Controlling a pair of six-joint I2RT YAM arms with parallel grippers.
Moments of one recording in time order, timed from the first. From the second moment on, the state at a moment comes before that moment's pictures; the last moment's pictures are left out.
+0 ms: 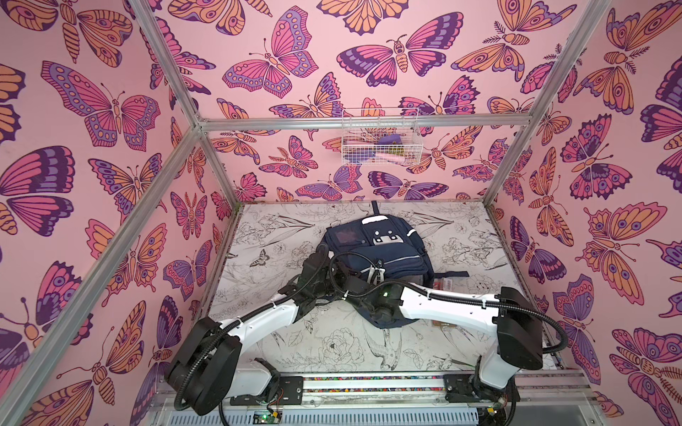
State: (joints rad) left arm -0.58 1.33 0.65 0.19 0.37 -1.32; right arm 1.14 1.72 1.30 -0.79 0.51 1.20
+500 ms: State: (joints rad) left arm -0.58 1.31 0.70 0.00 0.28 -1.18; right arm 1.13 1.57 1.24 -0.89 0.33 1.15
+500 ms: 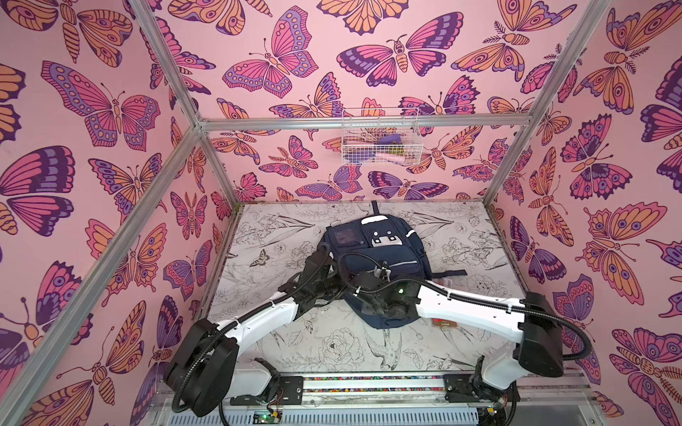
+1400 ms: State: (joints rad) left arm -0.28 1.12 0.79 -0.46 0.22 -1.03; right arm 0.98 1.50 1.18 -0.79 0.12 0.75
